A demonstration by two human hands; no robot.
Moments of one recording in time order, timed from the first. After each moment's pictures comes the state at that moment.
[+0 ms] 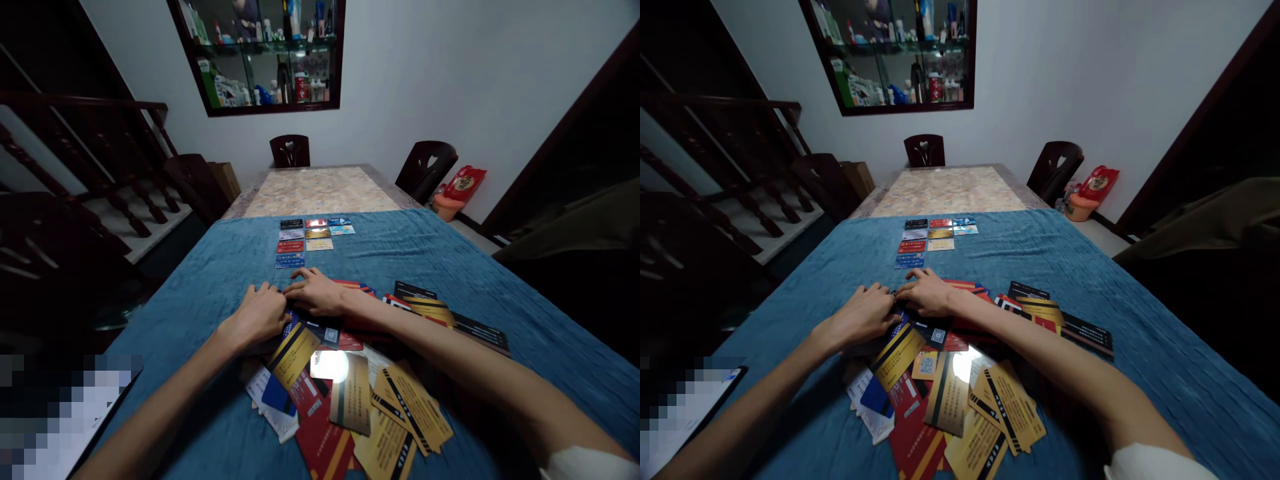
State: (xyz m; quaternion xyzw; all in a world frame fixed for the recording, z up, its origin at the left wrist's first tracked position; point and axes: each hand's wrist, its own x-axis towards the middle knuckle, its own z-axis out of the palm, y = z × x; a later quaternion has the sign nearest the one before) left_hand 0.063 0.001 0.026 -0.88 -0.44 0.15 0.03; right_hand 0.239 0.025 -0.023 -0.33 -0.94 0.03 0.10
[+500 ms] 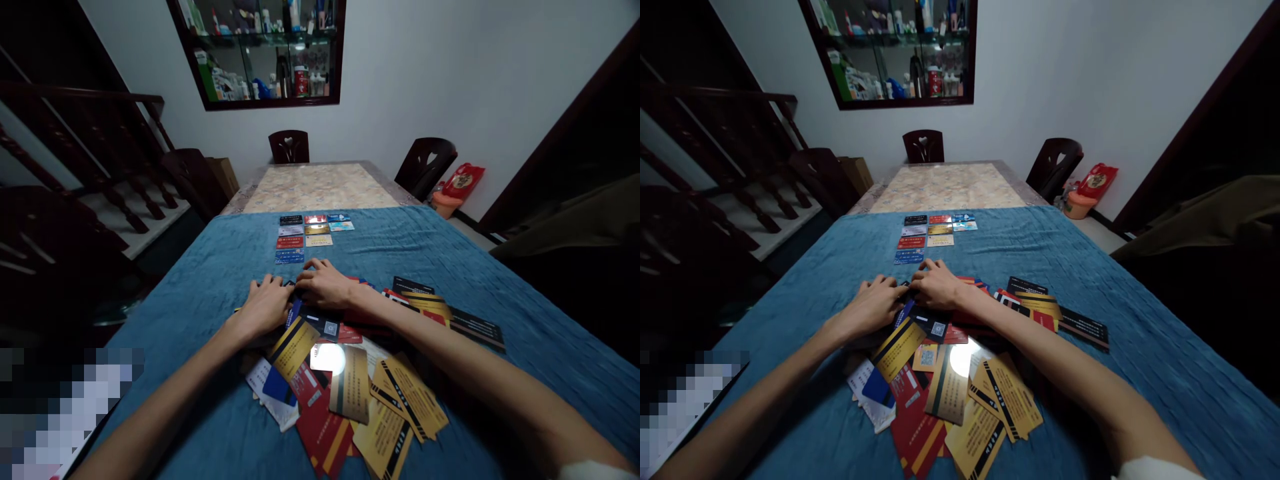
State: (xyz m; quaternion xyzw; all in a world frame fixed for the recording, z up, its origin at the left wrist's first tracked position) left_hand 0.068 0.001 0.019 -0.88 -0.46 0.10 -0.01; right_hand 0.254 0.019 -0.022 -0.40 -0.91 0.01 0.08
